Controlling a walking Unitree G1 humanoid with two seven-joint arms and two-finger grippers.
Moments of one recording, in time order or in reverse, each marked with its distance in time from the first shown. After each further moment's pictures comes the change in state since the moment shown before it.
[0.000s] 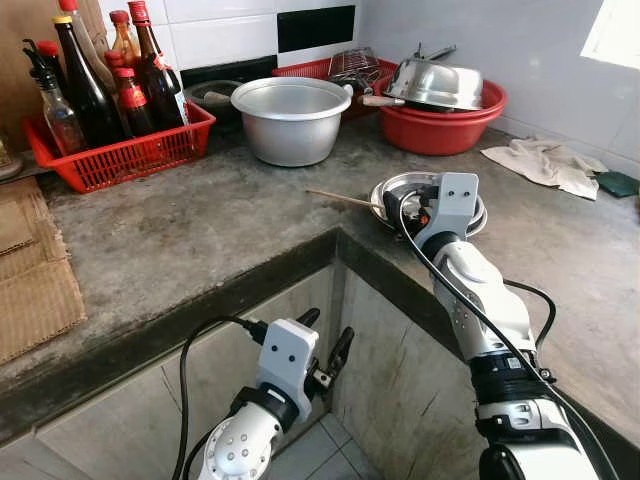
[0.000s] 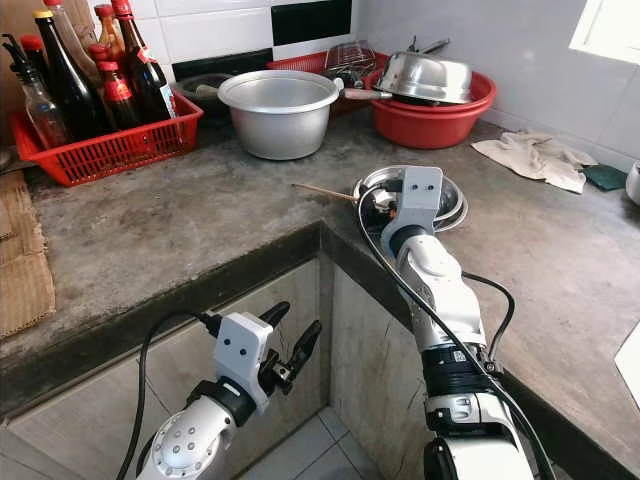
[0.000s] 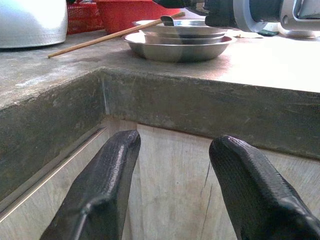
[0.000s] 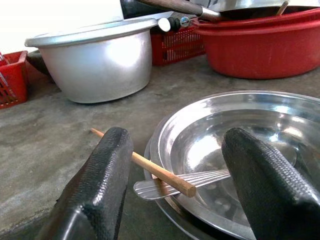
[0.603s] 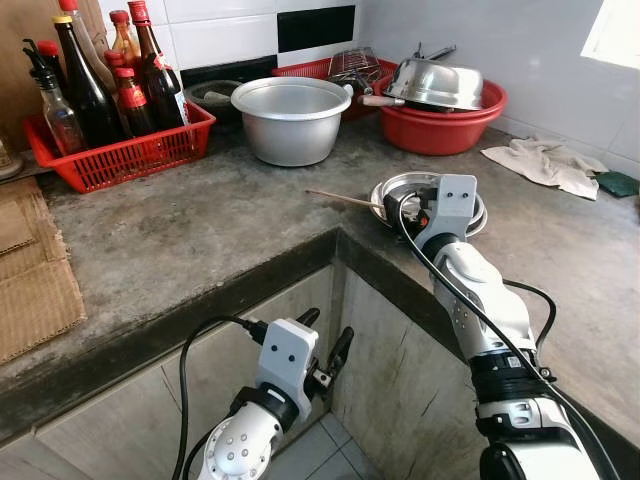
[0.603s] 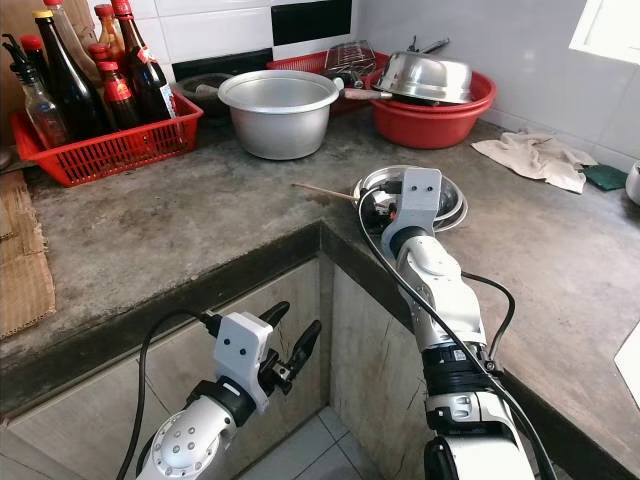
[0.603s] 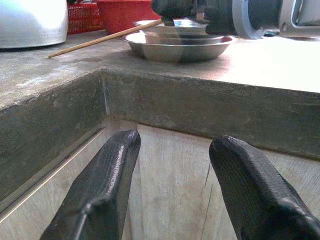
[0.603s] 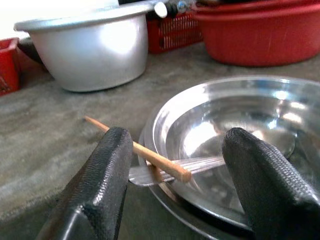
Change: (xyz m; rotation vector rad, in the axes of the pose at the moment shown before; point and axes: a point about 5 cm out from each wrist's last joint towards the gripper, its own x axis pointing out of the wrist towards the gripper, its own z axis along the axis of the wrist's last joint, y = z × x) left arm 0.000 0.000 0.000 0.000 0.000 0.001; right arm 0.001 -0.002 -0.007 -0.001 0.052 -0.011
